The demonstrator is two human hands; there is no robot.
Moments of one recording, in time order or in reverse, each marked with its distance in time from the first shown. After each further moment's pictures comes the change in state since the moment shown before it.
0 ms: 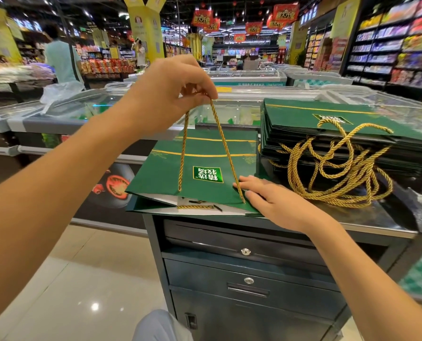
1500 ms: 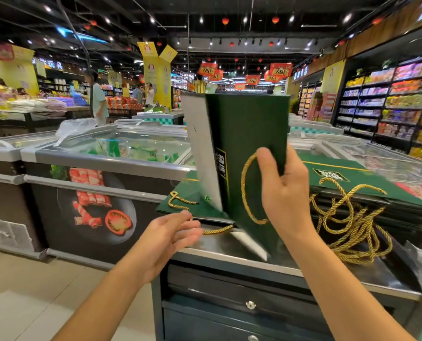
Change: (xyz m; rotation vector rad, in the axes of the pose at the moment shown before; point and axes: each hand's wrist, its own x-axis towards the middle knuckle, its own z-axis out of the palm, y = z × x) left_hand -0.122 0.010 0.074 -1.357 0.191 -1.189; right_hand 0.030 -0.107 -0.062 0.708 0.987 -0.251
